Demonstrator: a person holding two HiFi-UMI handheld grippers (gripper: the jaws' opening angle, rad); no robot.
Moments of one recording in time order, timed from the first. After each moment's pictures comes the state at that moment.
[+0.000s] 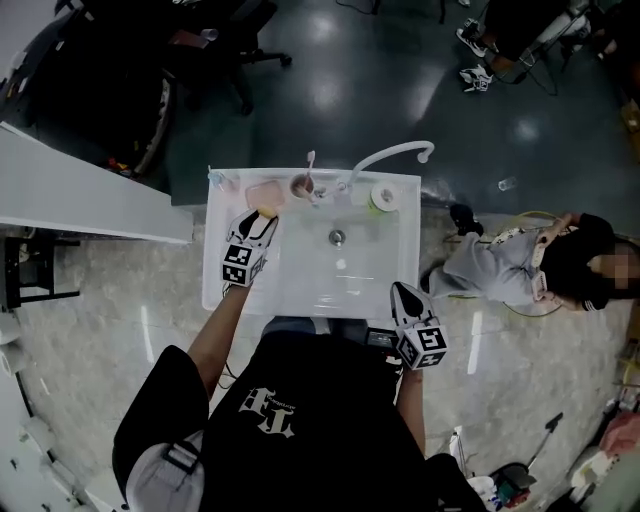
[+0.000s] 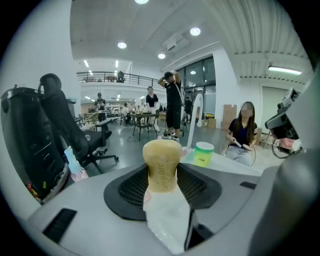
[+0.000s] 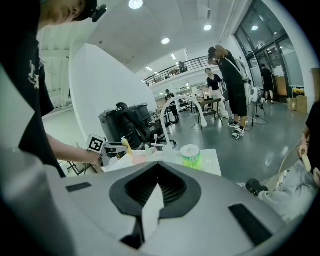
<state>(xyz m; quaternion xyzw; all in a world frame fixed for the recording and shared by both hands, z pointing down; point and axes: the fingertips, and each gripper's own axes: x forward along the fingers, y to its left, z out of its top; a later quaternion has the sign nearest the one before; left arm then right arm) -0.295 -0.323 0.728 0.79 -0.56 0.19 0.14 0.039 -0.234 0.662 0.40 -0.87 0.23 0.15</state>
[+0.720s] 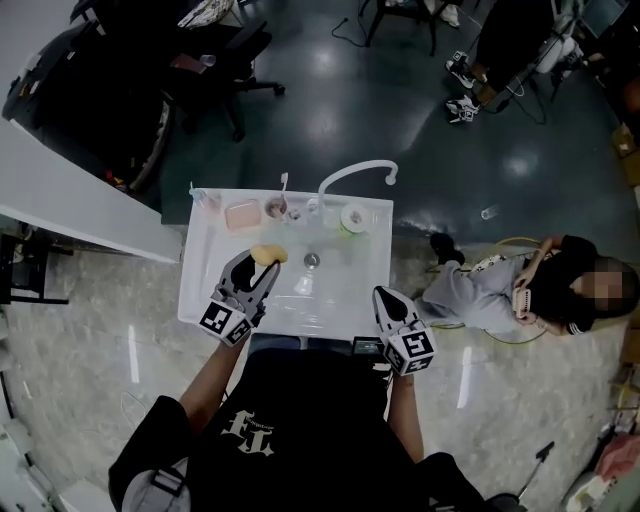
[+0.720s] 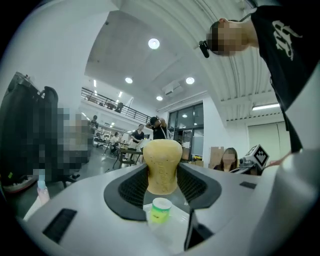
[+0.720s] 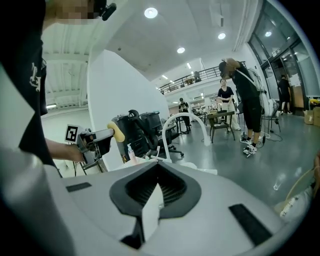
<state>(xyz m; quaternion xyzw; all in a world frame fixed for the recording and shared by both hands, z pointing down) -0.163 -0.257 0.564 0.85 -0.52 -0.05 0.08 0.073 -0.262 0.630 0.34 -0.92 0.16 0.12</state>
